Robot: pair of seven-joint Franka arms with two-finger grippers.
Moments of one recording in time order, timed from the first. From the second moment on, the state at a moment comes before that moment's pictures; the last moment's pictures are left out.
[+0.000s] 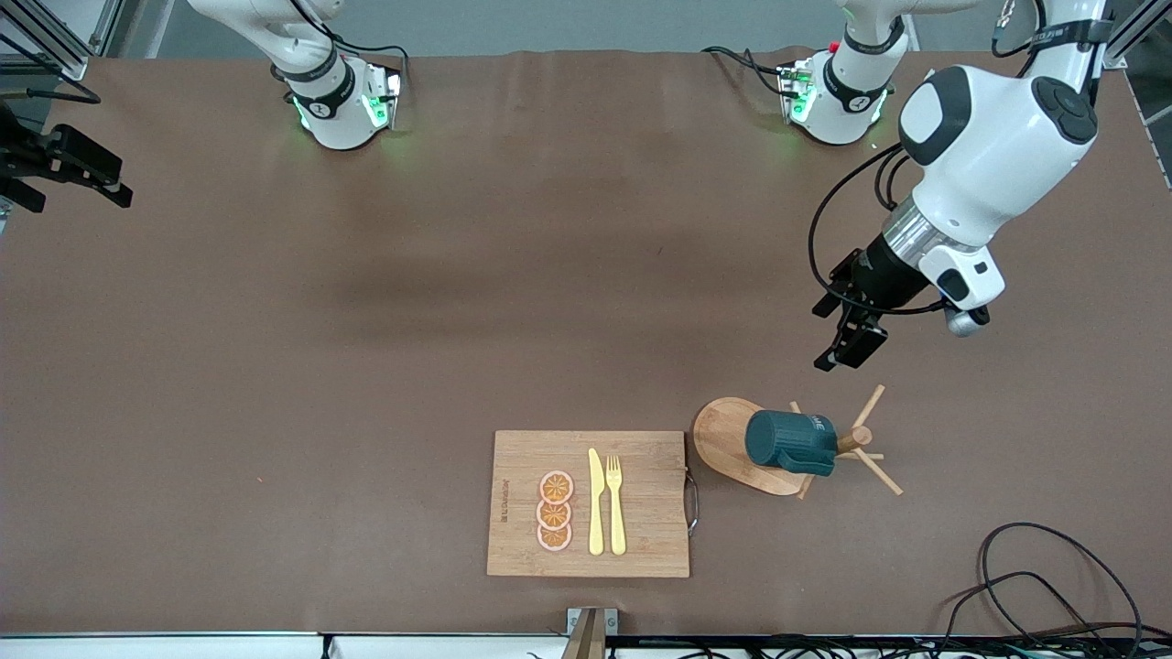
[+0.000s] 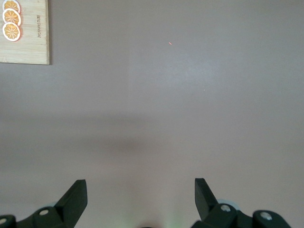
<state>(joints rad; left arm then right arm) -0.01 0.04 -0.29 -2.03 -0.37 2.46 -1.42 -0.04 -0.07 0.03 -1.51 0.02 1.44 -0.06</state>
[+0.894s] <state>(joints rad) -0.03 0.23 -0.30 -1.99 -0.55 2.74 -1.53 -0.04 -0.07 0.03 -1.51 0.02 1.44 -0.06</state>
